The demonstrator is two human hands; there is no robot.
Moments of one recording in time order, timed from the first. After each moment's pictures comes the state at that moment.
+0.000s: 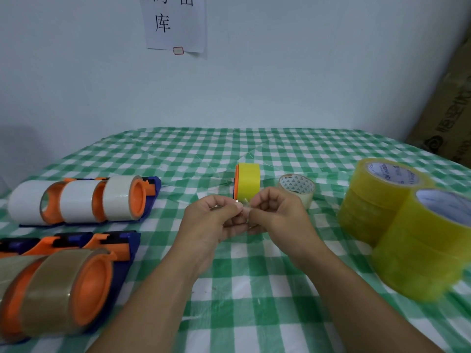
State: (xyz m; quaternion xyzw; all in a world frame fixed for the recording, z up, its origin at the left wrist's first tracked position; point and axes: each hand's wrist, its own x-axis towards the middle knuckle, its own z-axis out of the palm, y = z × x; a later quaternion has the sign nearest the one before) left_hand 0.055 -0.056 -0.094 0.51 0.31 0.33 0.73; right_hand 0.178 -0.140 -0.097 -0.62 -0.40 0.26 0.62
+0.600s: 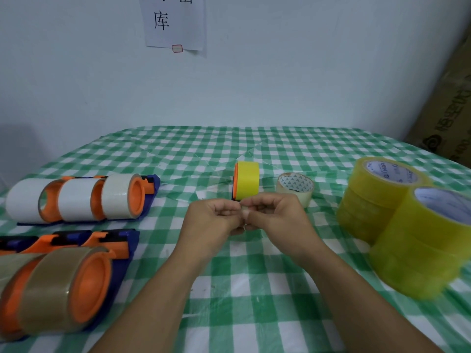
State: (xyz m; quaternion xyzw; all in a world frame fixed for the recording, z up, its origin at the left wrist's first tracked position) left_hand 0.056 -0.057 -0.098 0.62 0.32 0.33 0.64; right_hand 0.180 -0.140 -0.100 -0.62 -0.43 0.26 0.60
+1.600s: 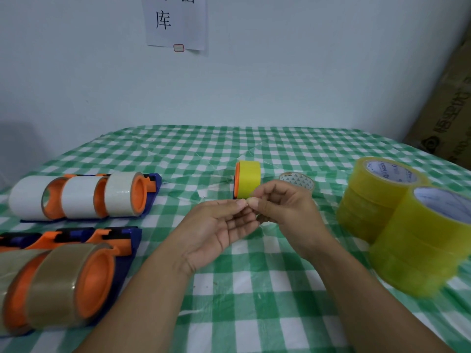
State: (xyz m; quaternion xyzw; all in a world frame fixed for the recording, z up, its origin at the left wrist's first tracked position) left_hand 0.044 -0.050 -0.087 0.42 0.22 0.20 0.85; right_hand 0.194 -0.143 -0.098 -0.53 -0.45 0.27 0.67
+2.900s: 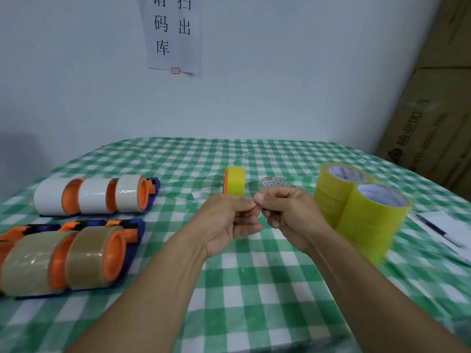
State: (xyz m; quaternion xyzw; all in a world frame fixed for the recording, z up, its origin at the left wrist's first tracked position) left_hand 0.044 -0.108 -0.051 0.53 0.27 0.19 0.79; right_hand 0.174 -0.202 -0.061 -0.55 -0.35 0.35 0.68
